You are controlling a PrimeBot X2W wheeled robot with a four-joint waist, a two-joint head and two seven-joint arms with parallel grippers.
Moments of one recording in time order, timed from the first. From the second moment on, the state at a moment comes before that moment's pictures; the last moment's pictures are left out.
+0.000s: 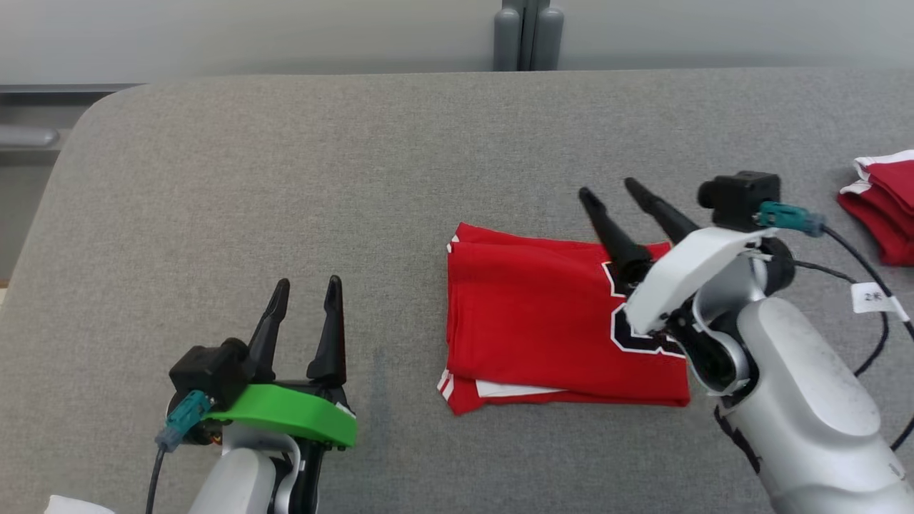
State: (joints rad) left arm -0.20 0.11 -0.30 0.27 -0.53 -0.03 -0.26; right arm -0.48 -0.19 0.34 0.27 0.59 0.13 0.13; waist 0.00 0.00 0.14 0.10
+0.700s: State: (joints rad) left arm -0.15 0.07 -0.22 0.30 -0.43 -0.01 -0.26; right arm -0.17 -0.10 -0.03 0.23 0.22 0.13 -0.20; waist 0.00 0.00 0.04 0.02
